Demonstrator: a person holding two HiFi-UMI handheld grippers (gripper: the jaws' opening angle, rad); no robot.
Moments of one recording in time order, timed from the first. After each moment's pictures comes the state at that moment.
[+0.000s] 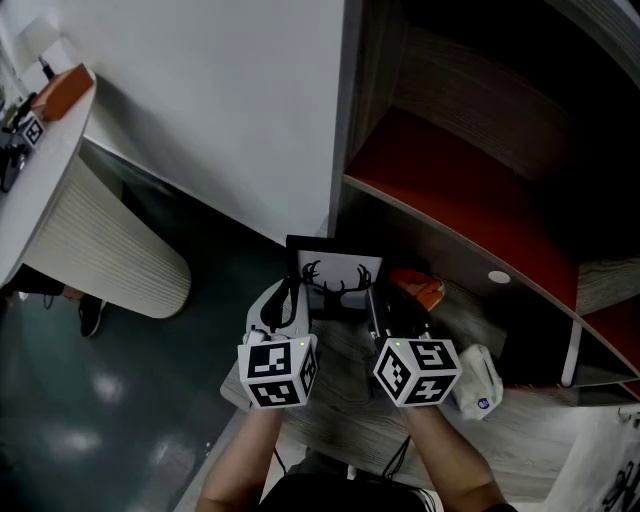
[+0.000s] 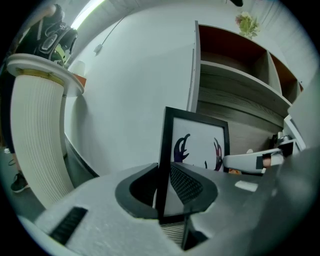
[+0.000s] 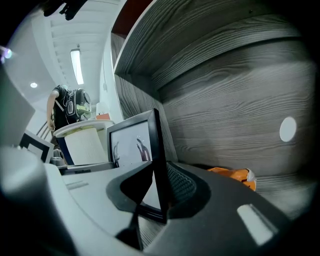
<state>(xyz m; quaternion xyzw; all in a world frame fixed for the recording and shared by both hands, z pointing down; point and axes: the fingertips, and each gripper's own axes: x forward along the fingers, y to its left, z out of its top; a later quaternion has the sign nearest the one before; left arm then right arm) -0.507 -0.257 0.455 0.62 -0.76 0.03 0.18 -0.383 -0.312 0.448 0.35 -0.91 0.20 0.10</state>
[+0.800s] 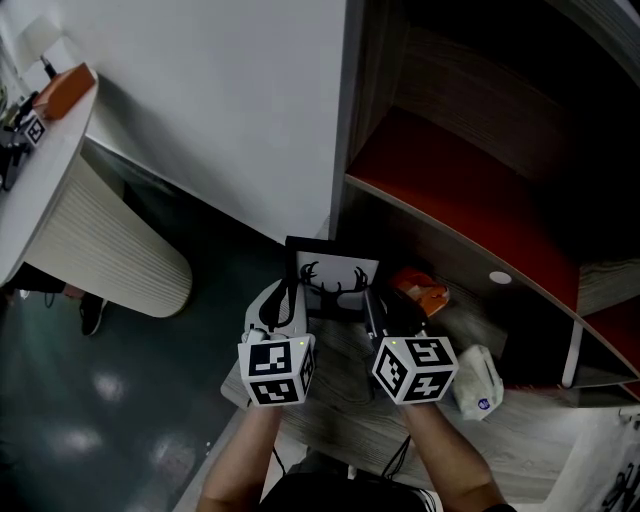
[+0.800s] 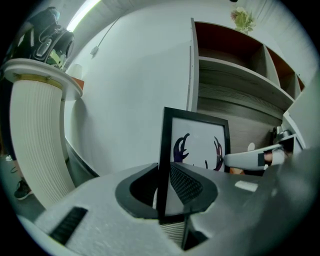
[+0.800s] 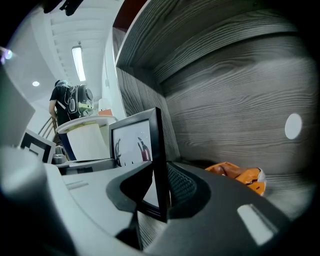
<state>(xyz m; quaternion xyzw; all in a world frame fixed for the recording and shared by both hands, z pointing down) -0.513 -0.255 0.462 0.62 -0.76 0.05 0.17 -0.388 -0.309 0.459 0.33 -0.91 0.20 0.12</state>
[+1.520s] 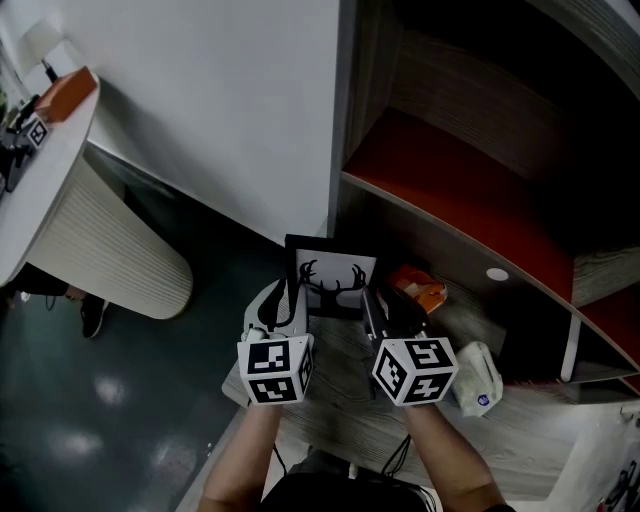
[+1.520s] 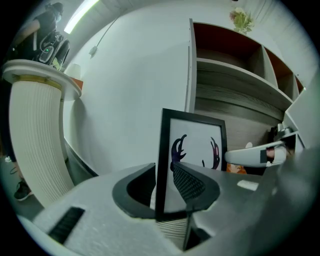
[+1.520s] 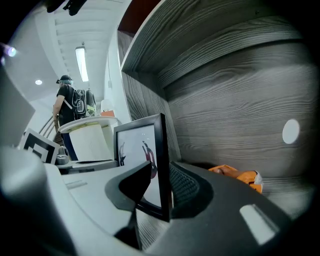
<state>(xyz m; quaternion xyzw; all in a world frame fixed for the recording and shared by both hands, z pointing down) -0.509 -0.250 0.460 0.62 -0.76 0.06 0.17 -0.385 -0.301 0.450 0.33 -0.92 0.19 0.11</state>
